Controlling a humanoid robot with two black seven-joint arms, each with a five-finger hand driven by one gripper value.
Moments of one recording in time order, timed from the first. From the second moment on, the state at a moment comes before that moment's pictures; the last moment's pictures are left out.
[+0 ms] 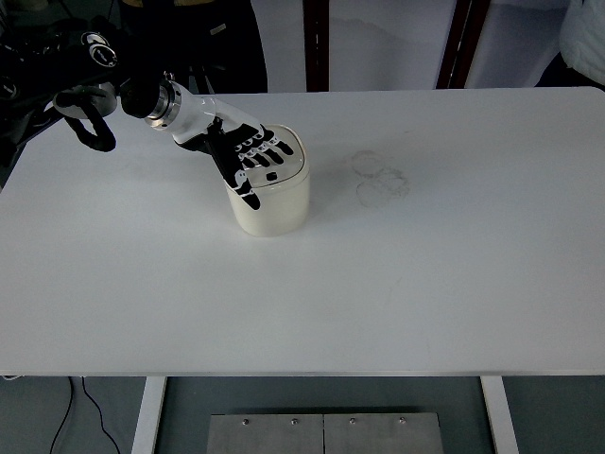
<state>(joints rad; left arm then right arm) -1.59 0.41 0.21 -0.97 0.31 -0.61 0.29 -0.01 0.00 0.31 0.12 -0.28 -0.02 0.05</state>
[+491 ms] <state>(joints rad) -1.60 0.42 0.17 -0.86 0.13 -0.61 0.28 -0.01 0.00 0.31 0.12 -0.28 -0.02 0.05</state>
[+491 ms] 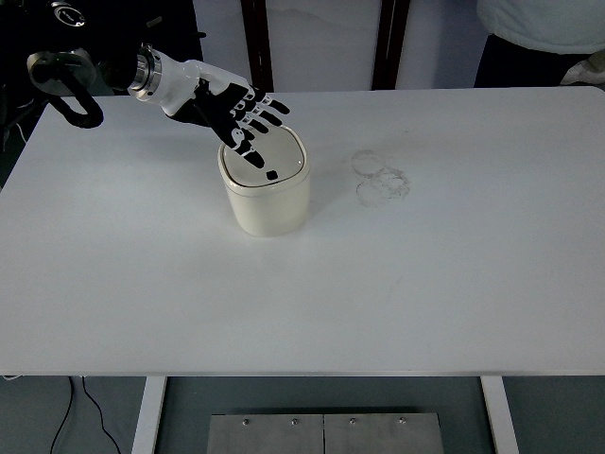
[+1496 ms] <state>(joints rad) -1.23 0.45 -0.37 -0.50 -0.16 -0.50 -0.02 -0.01 0.00 0.31 0.12 -0.28 -0.02 0.05</state>
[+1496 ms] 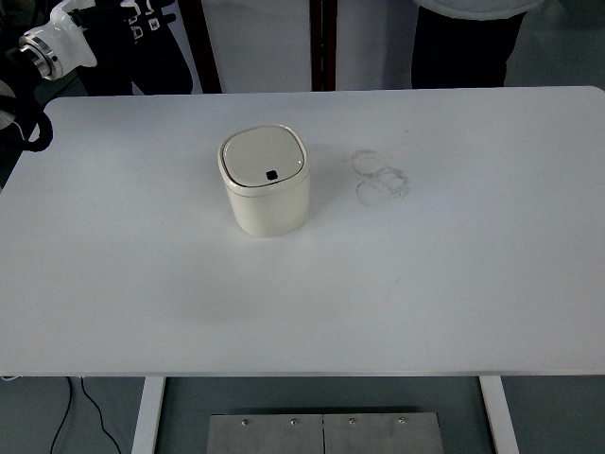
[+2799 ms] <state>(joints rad) -0.85 0.41 -0.81 -0.40 -0.41 -0.47 -0.09 -0.01 0.00 0.31 0.12 -0.28 -0.02 0.05</state>
